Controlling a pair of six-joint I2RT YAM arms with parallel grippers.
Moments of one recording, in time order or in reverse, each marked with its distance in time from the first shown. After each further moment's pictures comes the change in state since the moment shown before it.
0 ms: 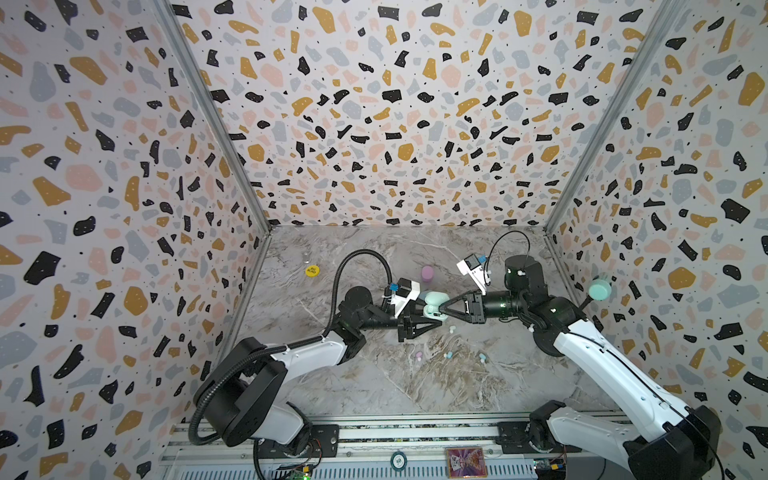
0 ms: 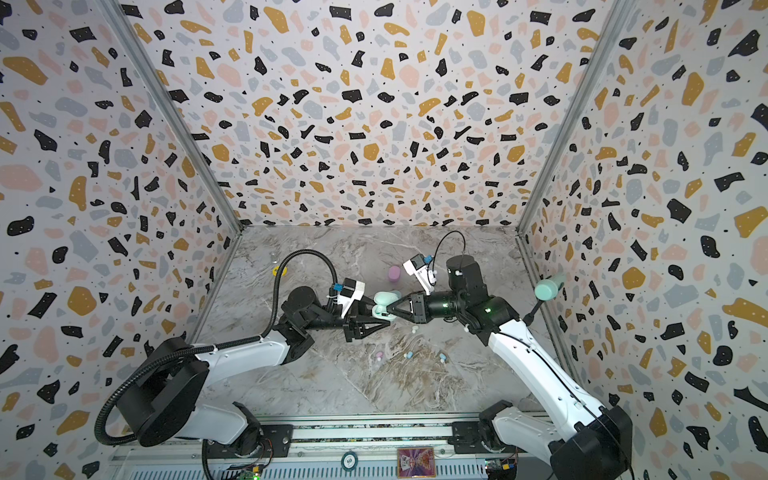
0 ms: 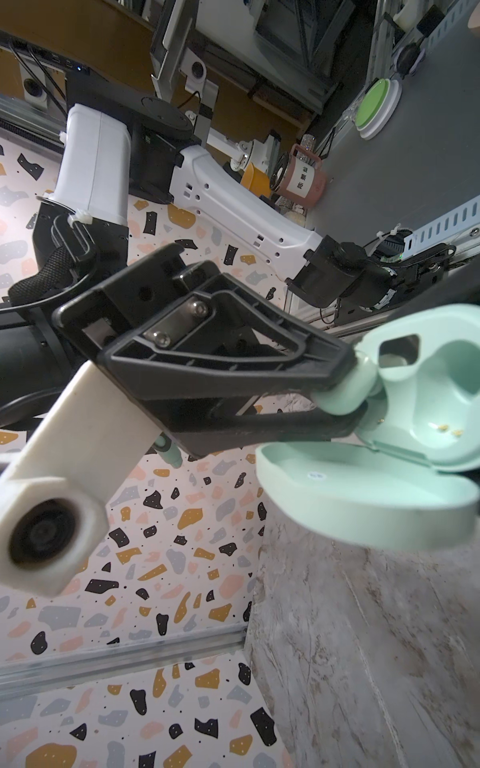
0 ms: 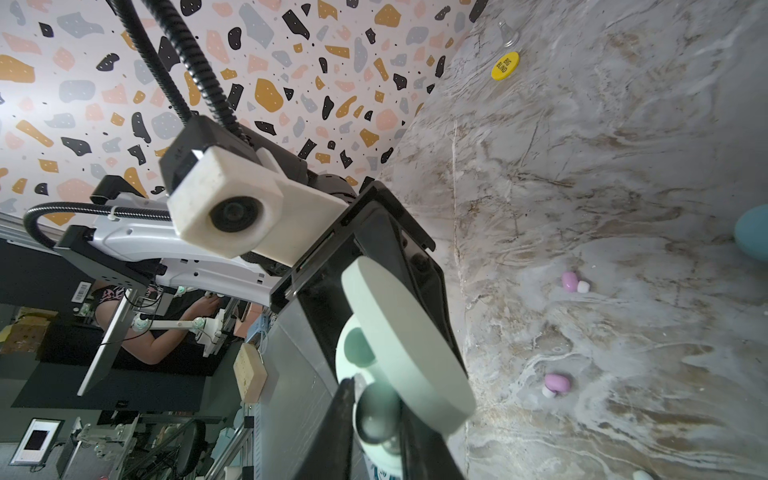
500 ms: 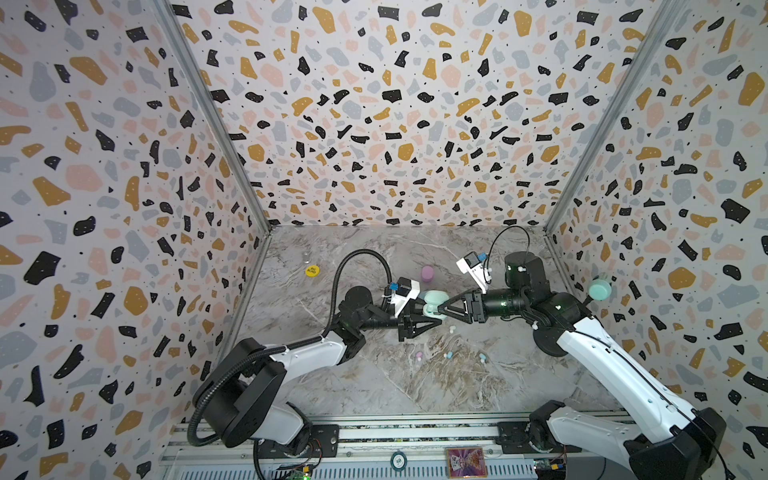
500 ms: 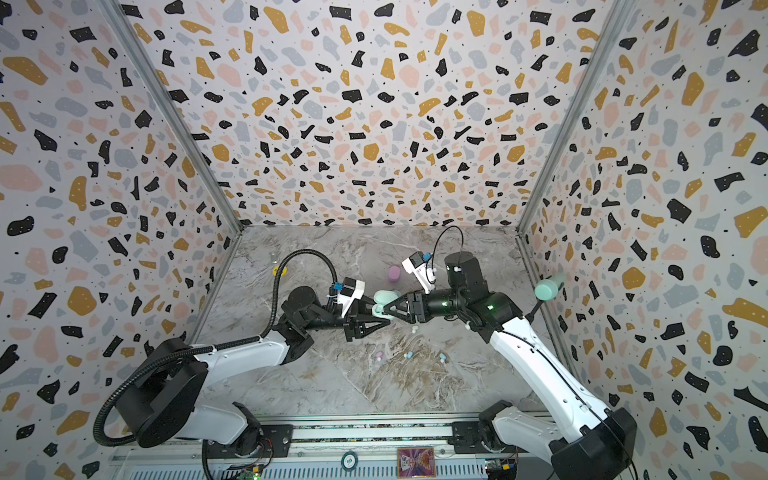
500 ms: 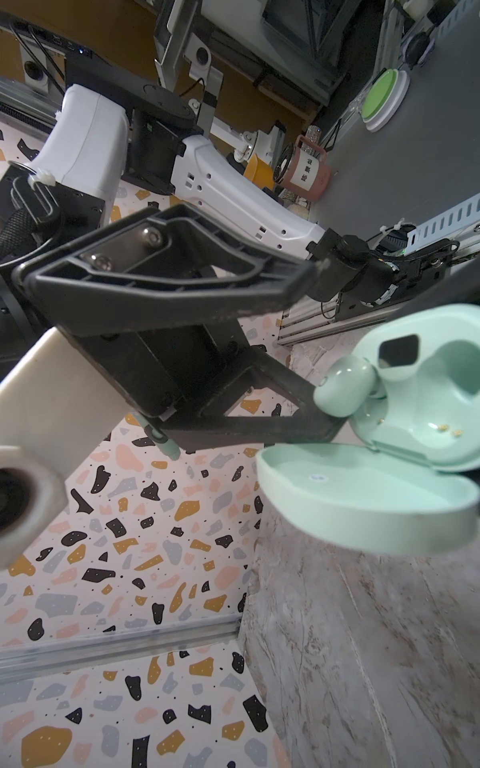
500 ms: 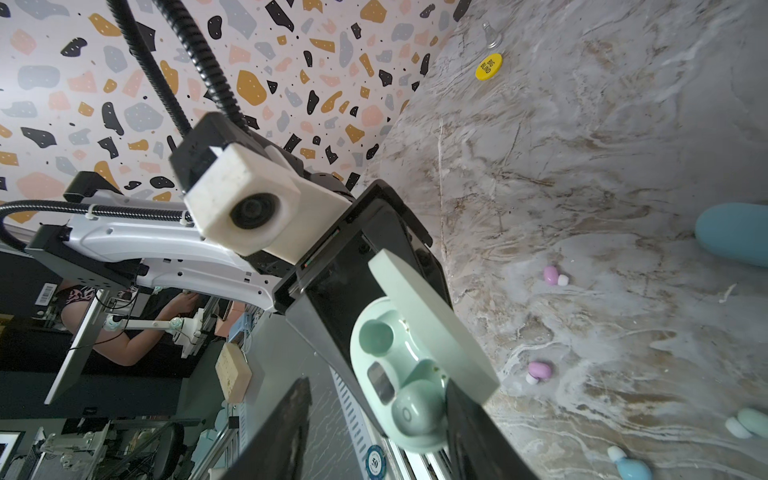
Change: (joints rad) left arm 0.000 -0.006 0.000 -0.015 -0.022 0.000; right arm 0.022 0.005 0.085 -0.122 0.073 -0.048
